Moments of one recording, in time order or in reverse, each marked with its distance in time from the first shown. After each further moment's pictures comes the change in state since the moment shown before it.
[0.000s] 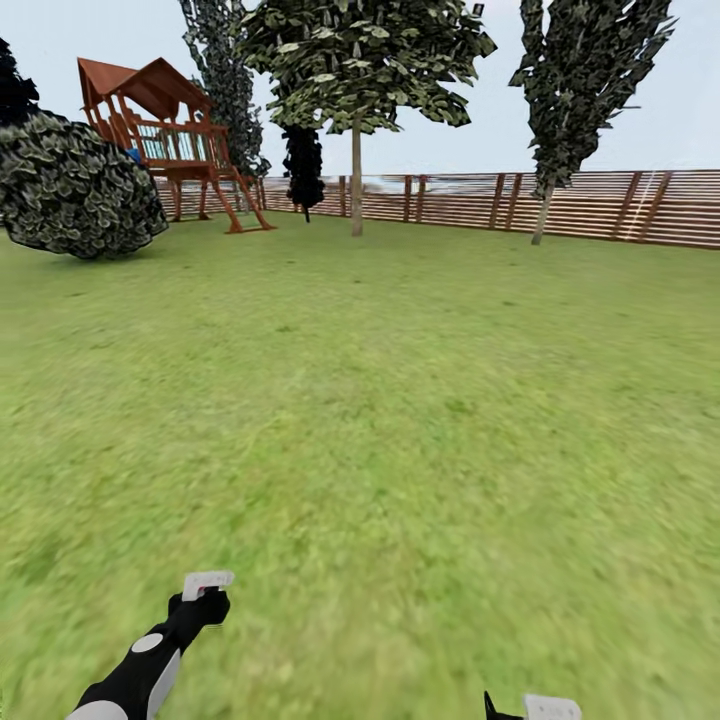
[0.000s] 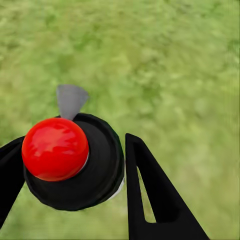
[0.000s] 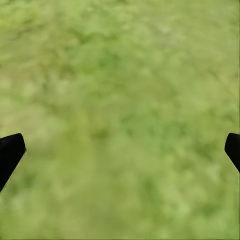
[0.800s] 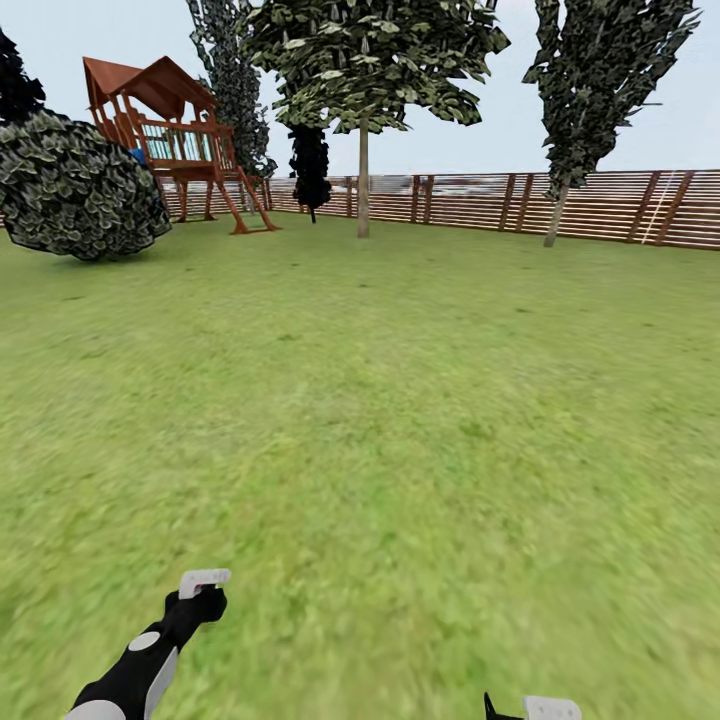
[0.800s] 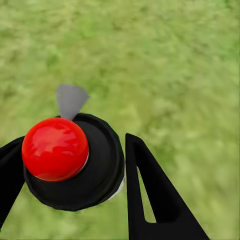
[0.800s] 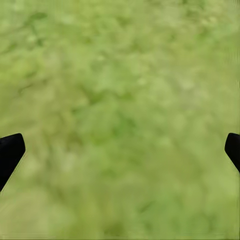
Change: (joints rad) left arm 0.001 0.005 0.009 -0.014 -0.001 0.002 0.000; right arm 0.001 0.000 0.000 0.002 0.003 0.002 -0.001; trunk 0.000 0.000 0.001
